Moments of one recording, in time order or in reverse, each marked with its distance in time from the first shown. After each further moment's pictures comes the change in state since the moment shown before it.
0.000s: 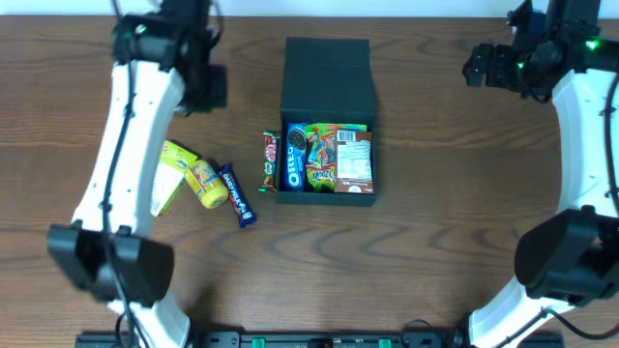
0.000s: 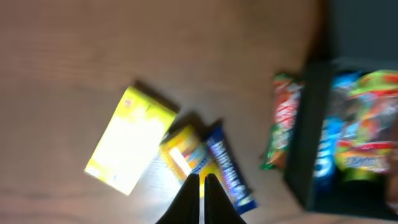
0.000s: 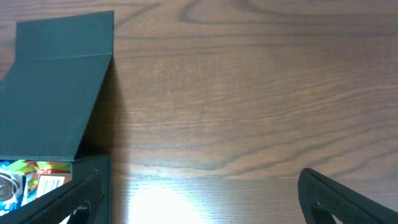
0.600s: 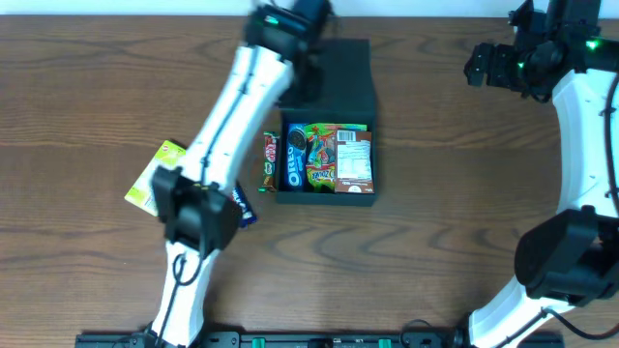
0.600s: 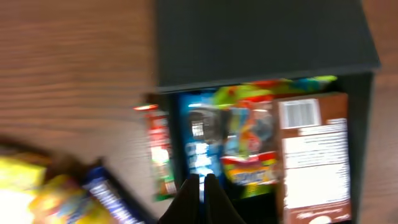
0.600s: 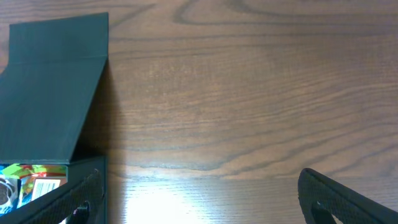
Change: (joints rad) left arm -0.317 0.420 0.536 -0.146 0.051 -0.145; right arm 0.000 0.000 0.001 0.003 0.020 0.007
